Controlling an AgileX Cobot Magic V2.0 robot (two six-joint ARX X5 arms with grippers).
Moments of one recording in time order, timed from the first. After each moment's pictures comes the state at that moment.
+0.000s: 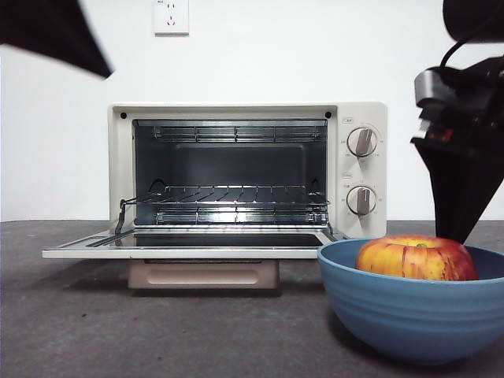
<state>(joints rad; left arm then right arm) -0.29 1.06 0.93 -0.58 0.47 -0.10 0.45 1.23 0.74 -0.71 -0.13 0.30</state>
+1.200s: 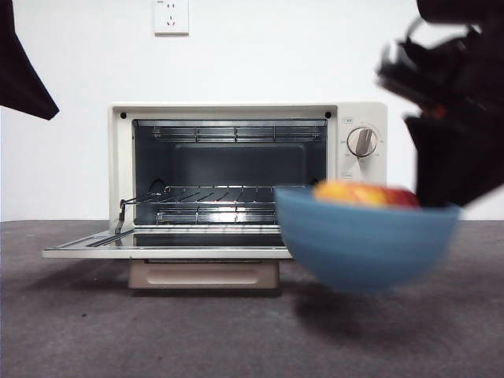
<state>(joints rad) -0.25 0.89 0.73 -0.56 0.48 -0.12 0.51 1.25 0.83 -0.67 -0.26 0.34</state>
